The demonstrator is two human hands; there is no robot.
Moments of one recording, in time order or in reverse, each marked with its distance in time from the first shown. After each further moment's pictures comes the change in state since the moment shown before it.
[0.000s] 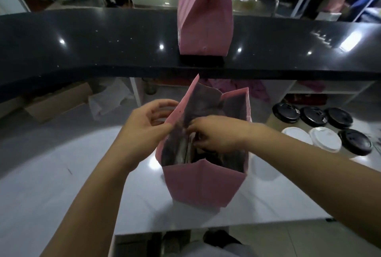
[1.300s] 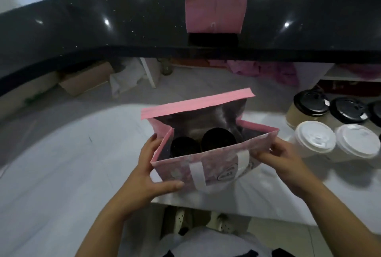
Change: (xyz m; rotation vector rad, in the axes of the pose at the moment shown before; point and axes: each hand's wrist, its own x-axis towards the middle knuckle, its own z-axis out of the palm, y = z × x) left_hand -0.092 -0.078 0.062 0.182 0.032 -0.218; right_hand -0.108 0.131 0.100 1.263 0.433 -0.015
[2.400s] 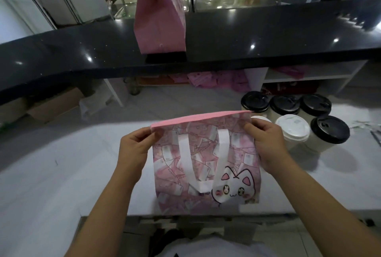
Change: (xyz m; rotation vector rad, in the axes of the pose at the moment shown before) left_hand 0.060 0.063 0.081 -0.399 0.307 0.065; right_hand -0.014 0.008 -0.070 0.278 0.447 -0.038
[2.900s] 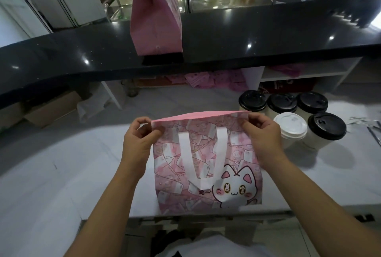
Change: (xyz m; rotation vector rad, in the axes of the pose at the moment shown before) left_hand 0.013 0.000 0.009 -0.094 -0.017 -0.016; right_hand 0.002 0.002 0.004 -0.031 0.105 -0.131
